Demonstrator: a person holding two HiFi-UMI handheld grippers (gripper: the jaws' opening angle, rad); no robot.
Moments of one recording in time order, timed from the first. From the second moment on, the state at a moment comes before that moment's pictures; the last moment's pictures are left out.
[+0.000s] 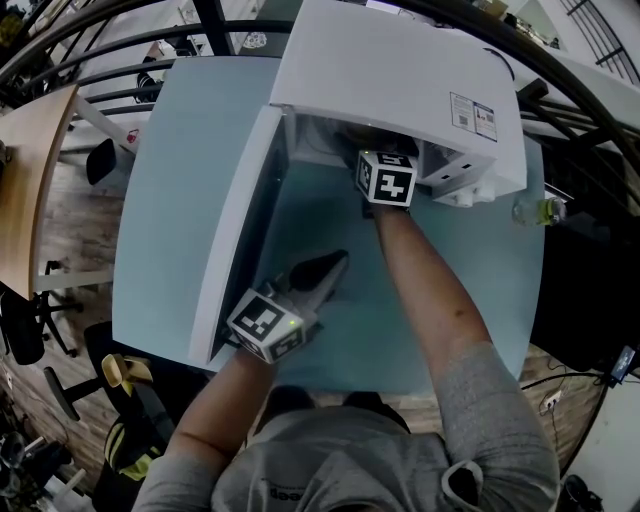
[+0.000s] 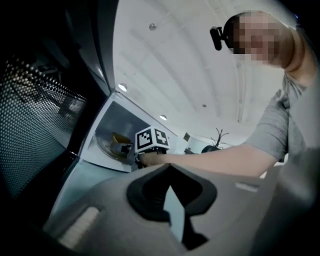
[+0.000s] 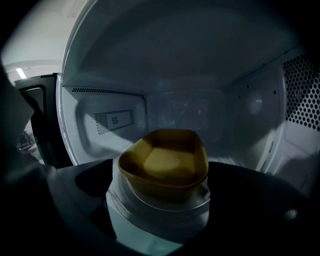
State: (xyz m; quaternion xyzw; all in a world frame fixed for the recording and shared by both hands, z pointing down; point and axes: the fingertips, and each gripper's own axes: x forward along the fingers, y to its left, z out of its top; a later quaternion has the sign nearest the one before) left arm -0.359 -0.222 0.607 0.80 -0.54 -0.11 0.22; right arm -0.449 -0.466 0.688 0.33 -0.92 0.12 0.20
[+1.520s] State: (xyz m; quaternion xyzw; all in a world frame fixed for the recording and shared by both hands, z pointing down) left arm -0.309 -0.192 0.545 0.82 -0.53 -0.09 0.18; right arm -0.343 -0.360 0.627 0.23 -0.96 0.08 0.15
